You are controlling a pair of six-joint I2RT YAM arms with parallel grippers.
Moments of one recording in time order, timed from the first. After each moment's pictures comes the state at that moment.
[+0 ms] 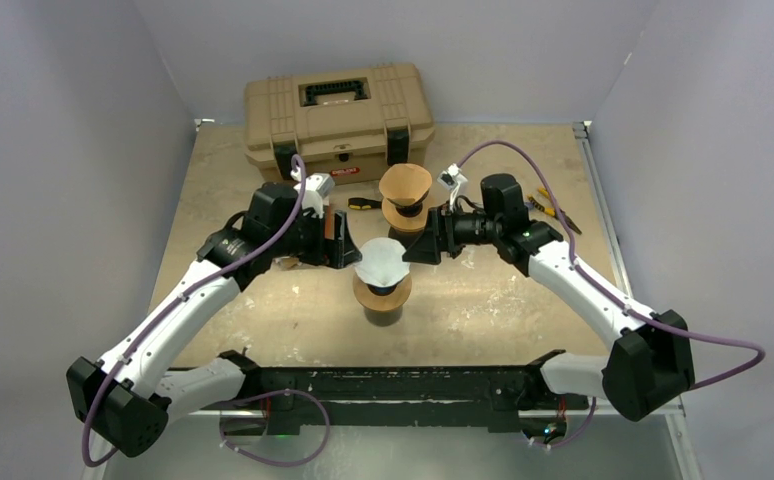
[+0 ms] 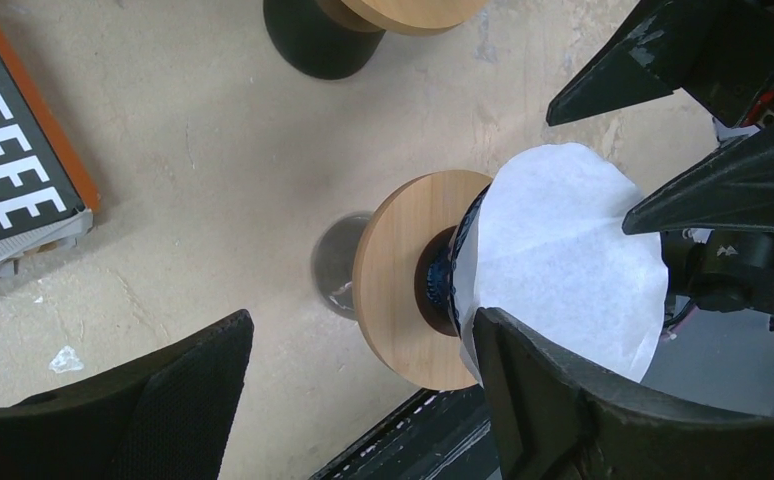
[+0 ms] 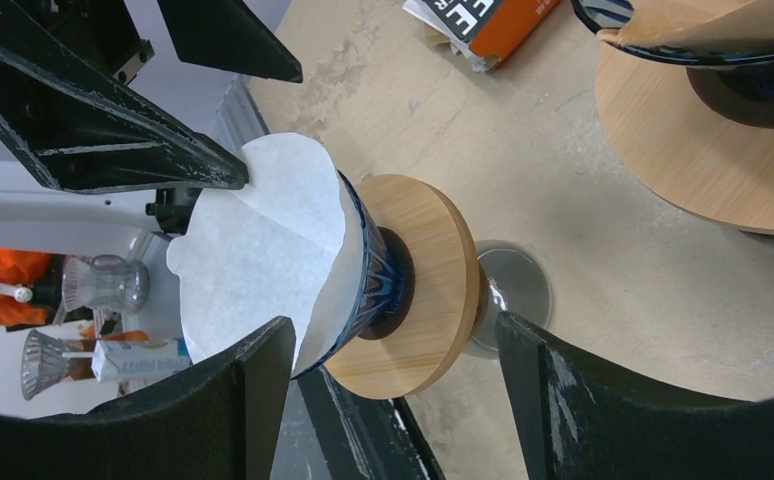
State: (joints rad) left arm -0.52 1.07 1.02 -0.62 0.28 -0.39; right arm 0.45 1.26 0.93 -0.22 -0.78 0.37
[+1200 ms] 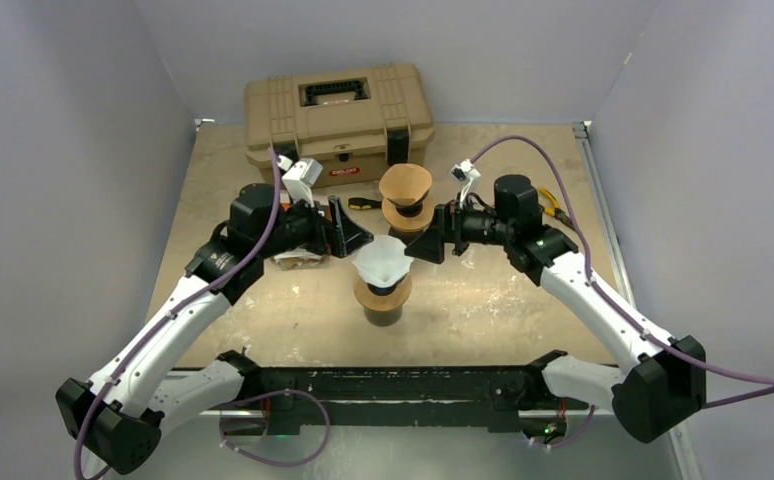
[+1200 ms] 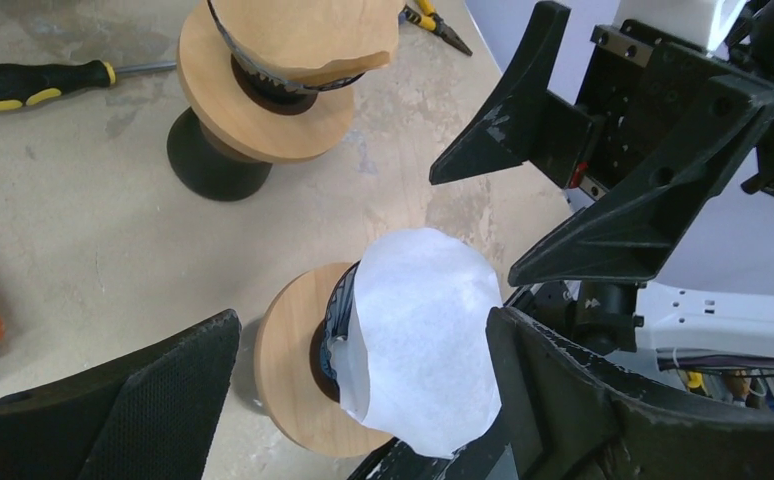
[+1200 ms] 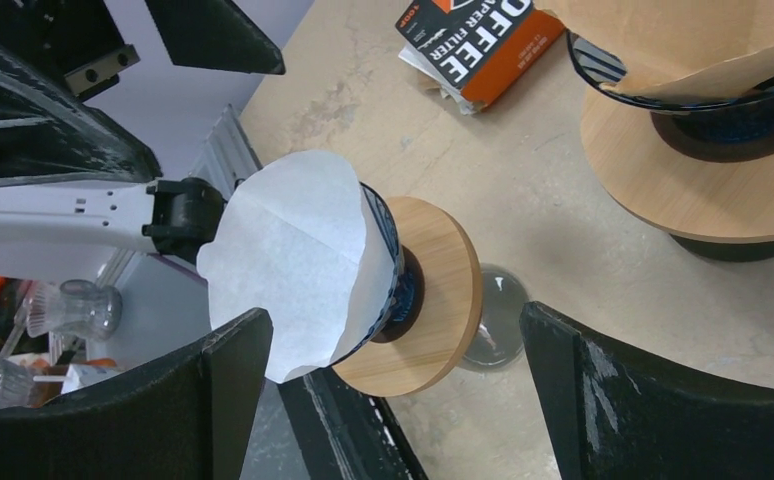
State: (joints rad) left arm -0.51 0.97 0.97 -0.36 0.37 -0.52; right arm 0.45 1.15 0.92 -0.21 -0.71 0.38
